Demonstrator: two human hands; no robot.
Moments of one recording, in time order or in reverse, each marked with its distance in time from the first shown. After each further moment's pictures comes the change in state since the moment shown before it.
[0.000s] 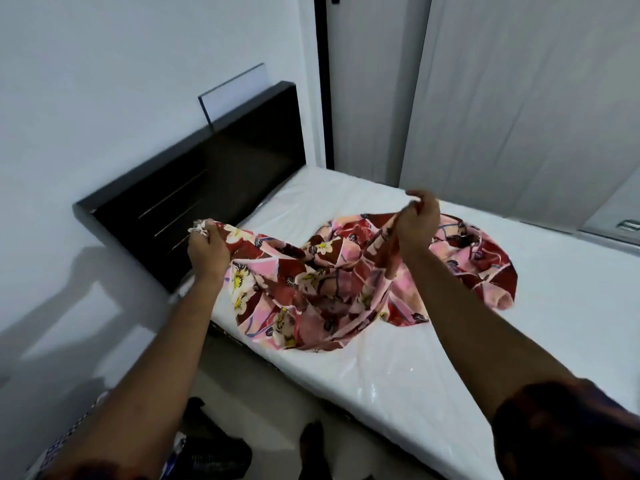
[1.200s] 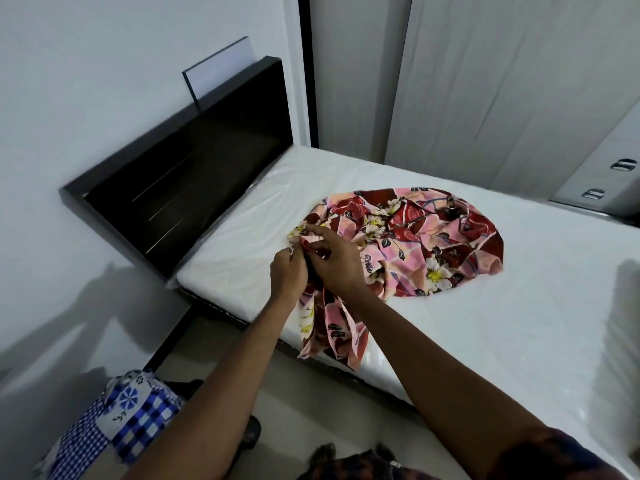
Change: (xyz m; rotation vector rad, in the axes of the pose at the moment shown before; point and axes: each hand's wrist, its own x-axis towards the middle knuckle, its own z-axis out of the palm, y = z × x) left_hand -0.120 -0.007 0.011 0.041 -0.507 -0.099; right_hand -0.199 -0.021 0.034 -0.151 -0.604 -0.274
